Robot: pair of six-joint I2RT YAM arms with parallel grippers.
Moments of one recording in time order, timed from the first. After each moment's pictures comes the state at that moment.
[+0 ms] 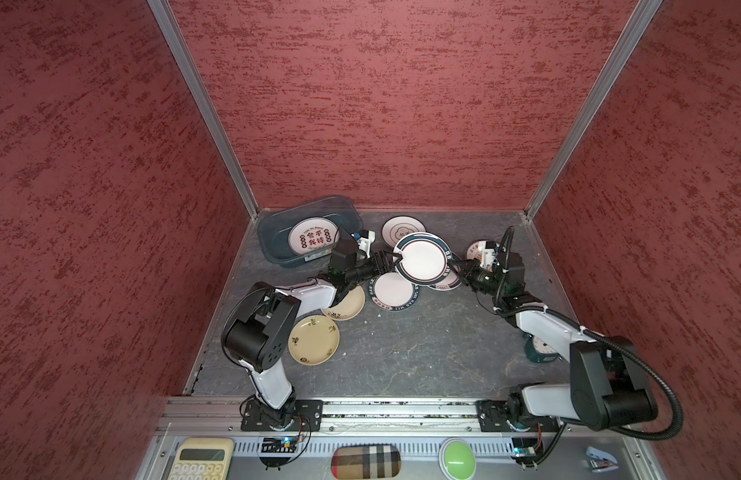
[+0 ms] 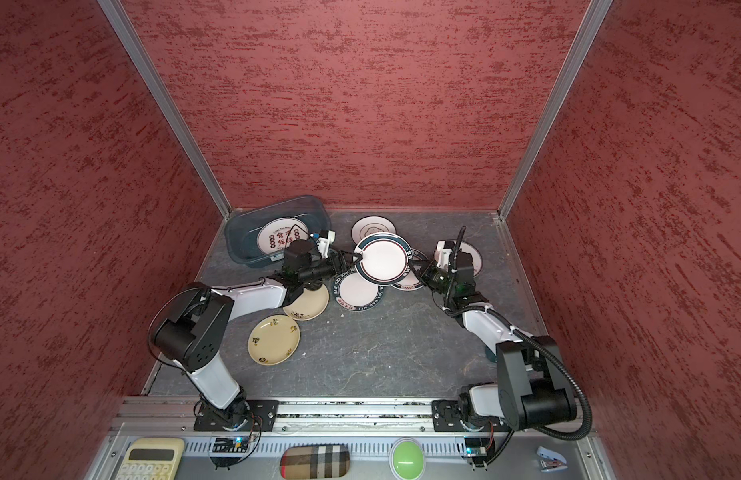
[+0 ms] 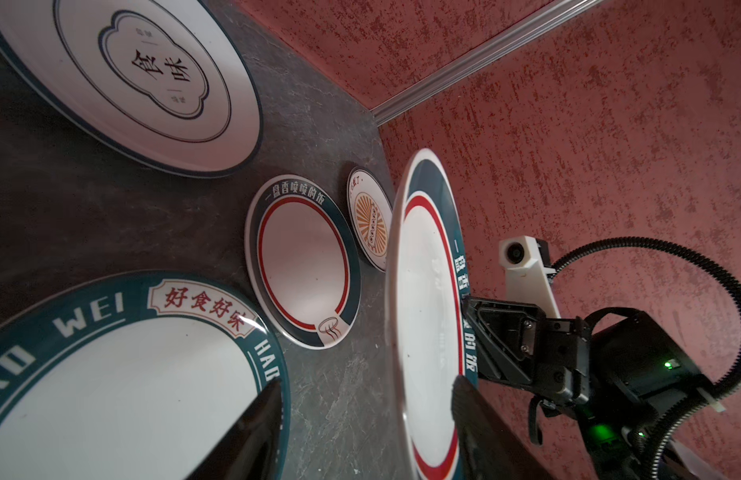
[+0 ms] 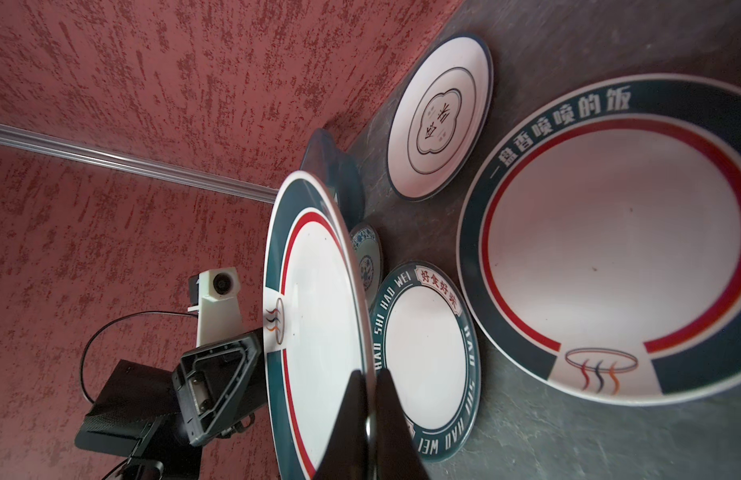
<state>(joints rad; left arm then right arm) -0.46 1.75 0.90 0.54 0.56 -0.91 0.14 1.35 0.62 0.39 -0.57 1.01</state>
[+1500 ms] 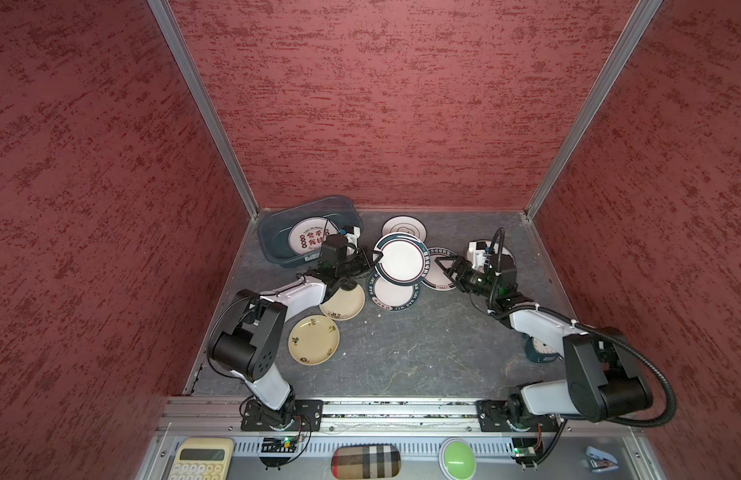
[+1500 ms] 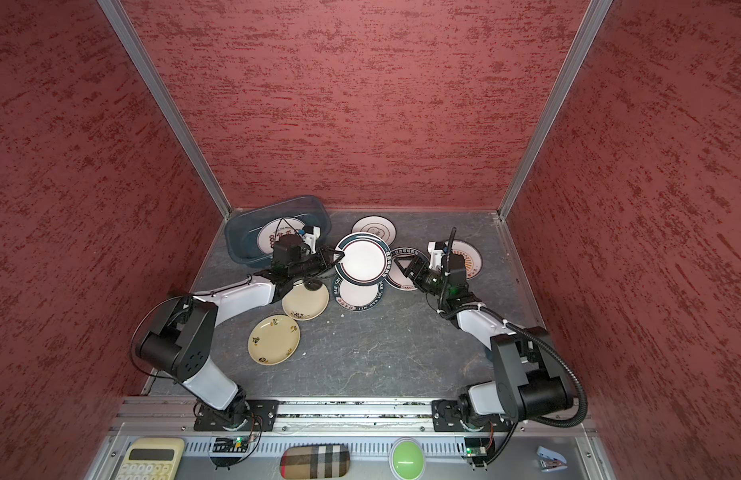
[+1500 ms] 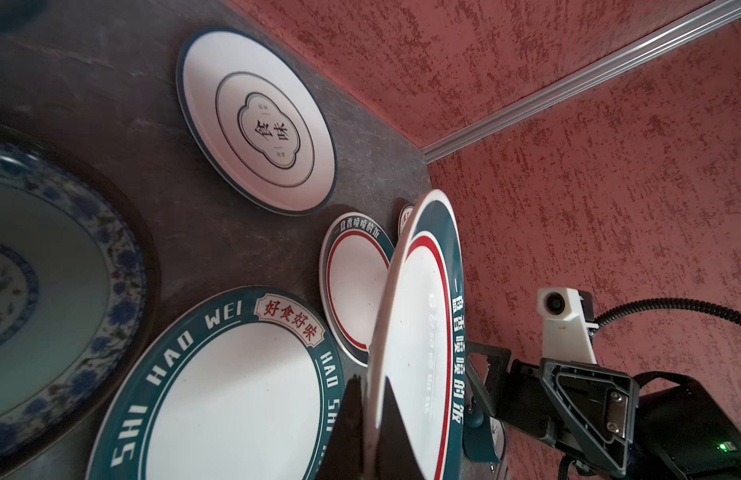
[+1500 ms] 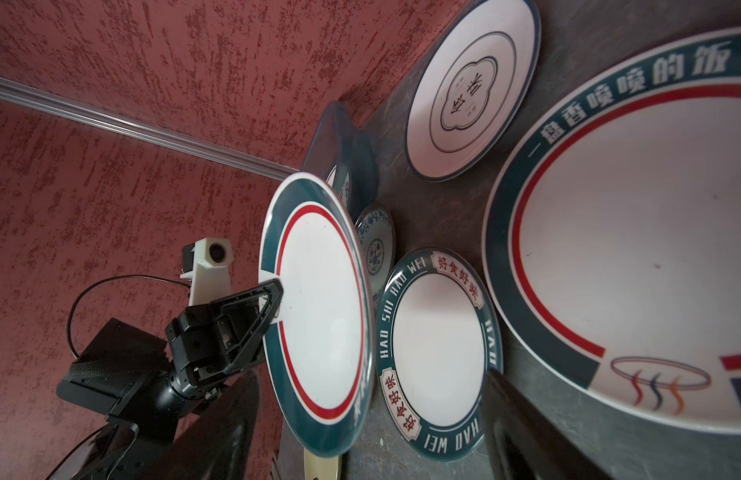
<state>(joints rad) -0.37 1.63 0.91 0.33 0.46 -0.84 0.20 1.39 0.61 0.46 -0.58 0.97</state>
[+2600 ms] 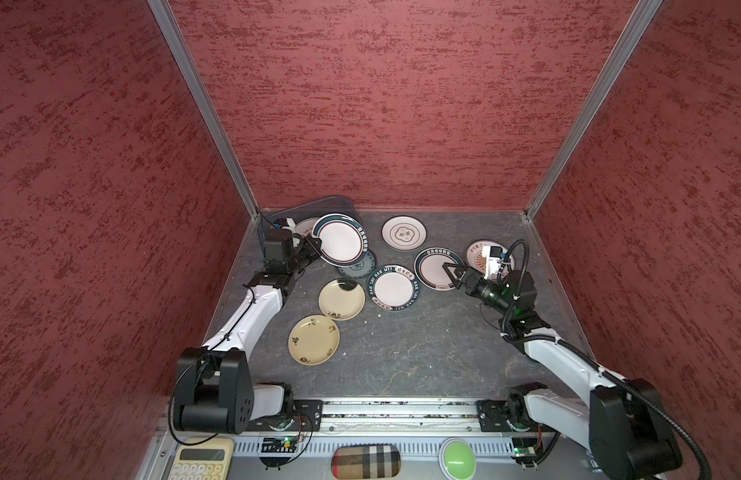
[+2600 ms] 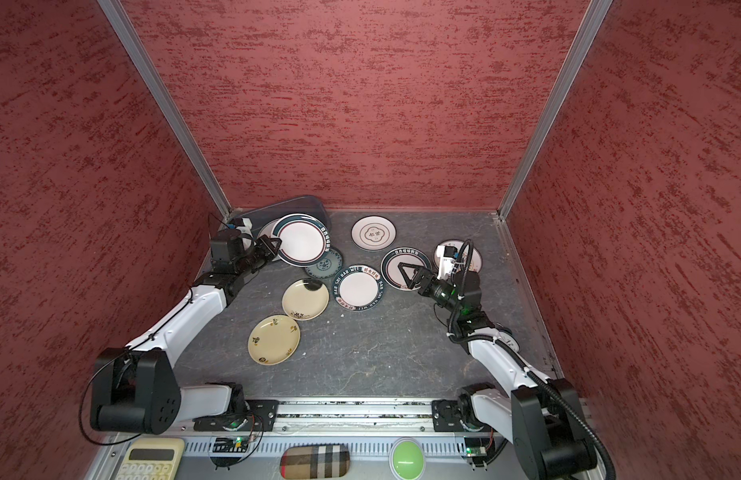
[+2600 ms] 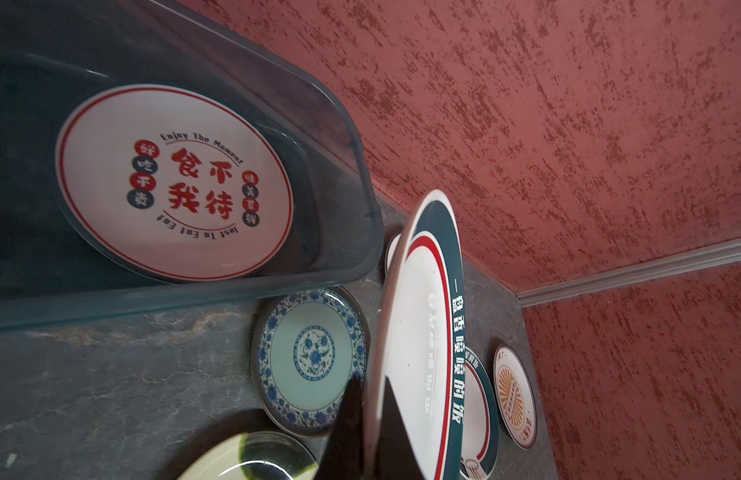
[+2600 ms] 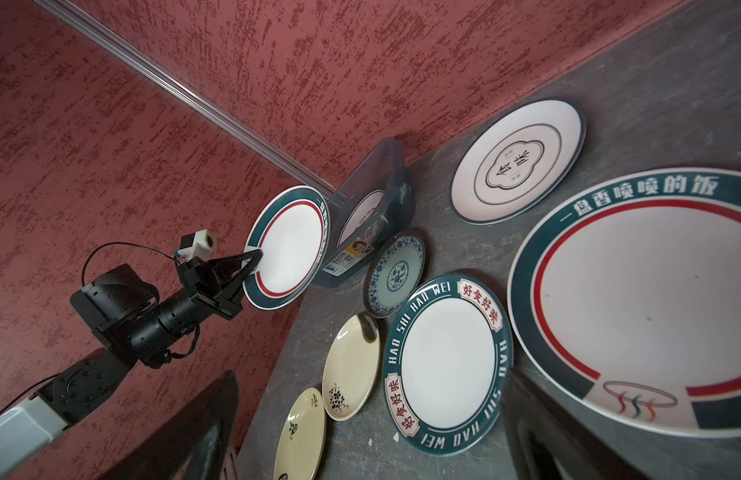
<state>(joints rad) -0.03 1.33 0.89 0.02 0.26 -0.72 0.20 1.10 0.44 0.53 -0.55 0.83</state>
